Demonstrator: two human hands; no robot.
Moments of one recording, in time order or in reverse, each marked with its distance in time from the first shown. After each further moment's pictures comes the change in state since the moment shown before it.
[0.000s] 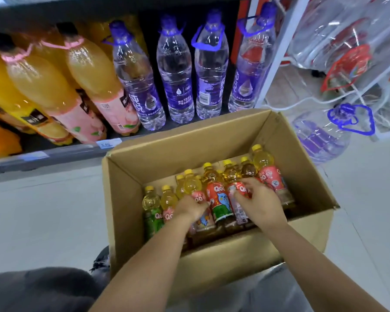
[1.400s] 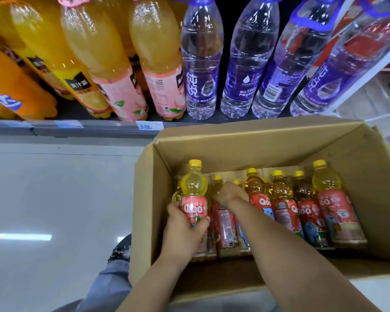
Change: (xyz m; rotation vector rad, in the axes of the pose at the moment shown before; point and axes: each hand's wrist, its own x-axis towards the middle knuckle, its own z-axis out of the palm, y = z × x) left_hand -0.018 -0.092 -0.054 -0.439 0.329 0.126; right_hand 0.106 -0.085 0.177 -0.292 -0.460 0.133
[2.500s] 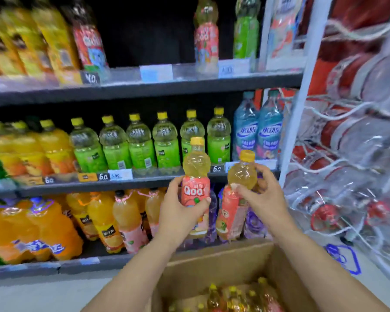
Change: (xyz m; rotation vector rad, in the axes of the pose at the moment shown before) left_hand -0.137 0.306 -0.122 -0.290 0.156 0.804; right_hand -0.290 0.000 -0.325 1.013 0.757 -0.846
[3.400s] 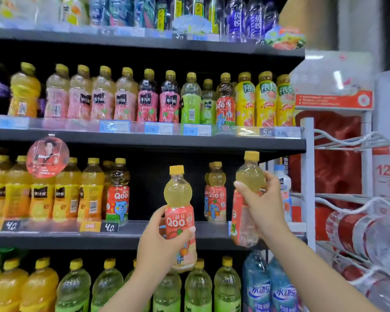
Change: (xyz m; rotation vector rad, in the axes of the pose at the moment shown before) left_hand 0.150 0.192 -0.090 -0.124 0.169 0.323; right_hand 0.190 -0.256 0.028 0.177 0.192 -0.421
